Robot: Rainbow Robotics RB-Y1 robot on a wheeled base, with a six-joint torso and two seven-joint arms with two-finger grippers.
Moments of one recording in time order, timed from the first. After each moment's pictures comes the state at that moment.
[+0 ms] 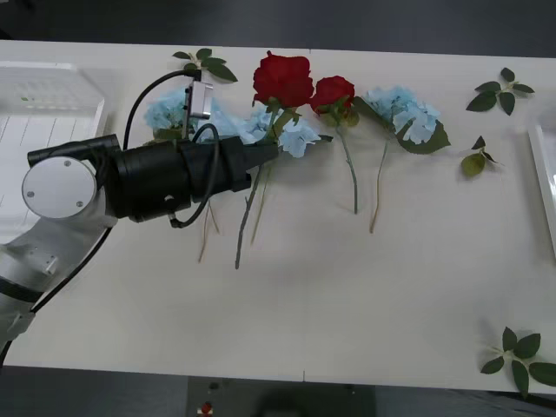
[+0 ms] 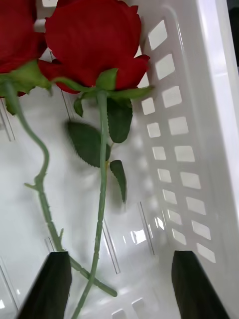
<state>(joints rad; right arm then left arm) -0.71 -1.11 0.30 -0.55 -1.01 0.87 1.73 -0.35 0.56 -0.33 -1.75 1.74 0.68 -1.99</state>
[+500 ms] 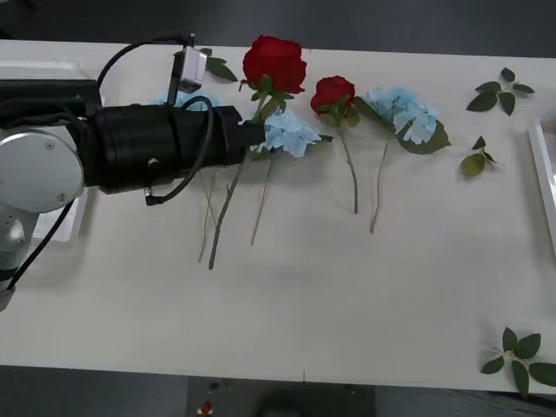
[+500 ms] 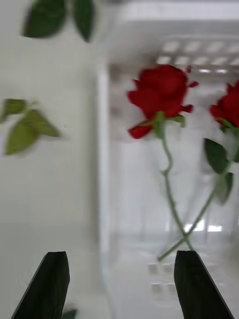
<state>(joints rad) -0.71 -1.33 0.28 -1.02 -1.40 1.32 1.77 -0.40 0.55 -0.20 -2.00 1.20 0.96 -1.28</state>
